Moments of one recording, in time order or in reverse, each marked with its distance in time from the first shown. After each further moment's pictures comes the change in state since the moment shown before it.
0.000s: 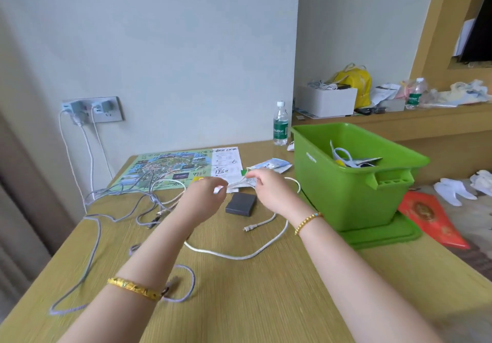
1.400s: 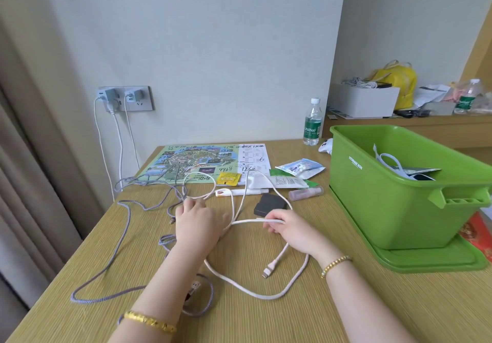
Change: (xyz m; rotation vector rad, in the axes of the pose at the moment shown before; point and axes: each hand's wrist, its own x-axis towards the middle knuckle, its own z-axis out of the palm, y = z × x) left_hand -0.024 -0.071 0.032 0.473 0.038 -0.273; right_hand -0.018 0.022 0.054 0.197 -0.331 0.104
